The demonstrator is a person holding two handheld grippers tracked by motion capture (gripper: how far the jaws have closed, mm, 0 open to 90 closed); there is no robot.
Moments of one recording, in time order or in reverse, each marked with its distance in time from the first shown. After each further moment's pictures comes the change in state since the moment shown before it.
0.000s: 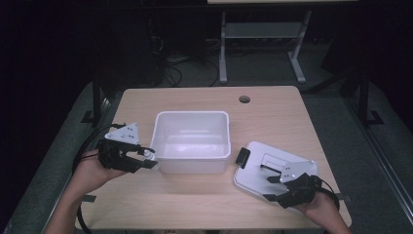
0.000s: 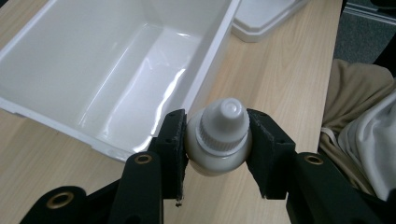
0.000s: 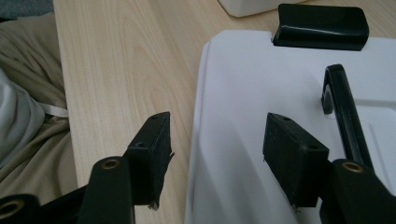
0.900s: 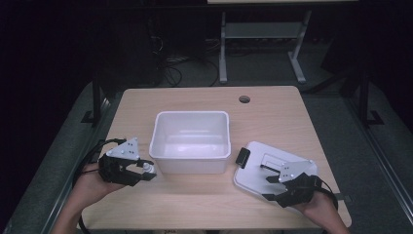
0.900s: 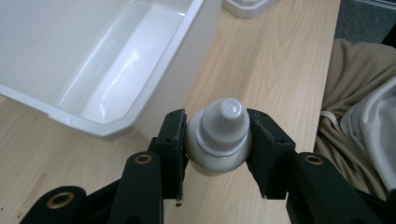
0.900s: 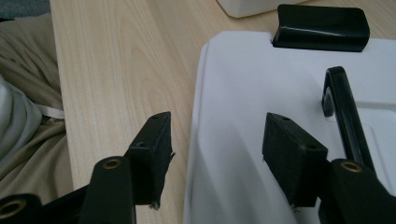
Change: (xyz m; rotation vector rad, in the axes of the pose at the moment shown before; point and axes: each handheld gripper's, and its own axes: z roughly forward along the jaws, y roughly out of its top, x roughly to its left) left arm -0.018 -0.027 0.014 0.018 0.007 0.013; right arm -0.001 0.000 0.004 -0.001 -0.003 -0.006
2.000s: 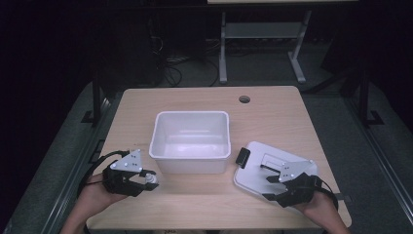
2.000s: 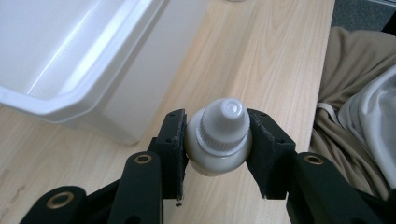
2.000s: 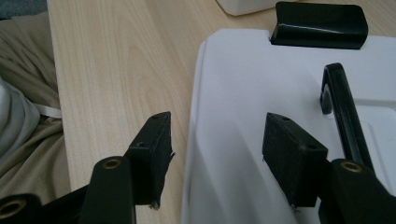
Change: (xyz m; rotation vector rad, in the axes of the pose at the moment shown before) left arm -0.013 -0.020 0.018 0.005 -0.016 0.007; right arm -0.001 -0.001 0.000 0.003 -0.005 0.003
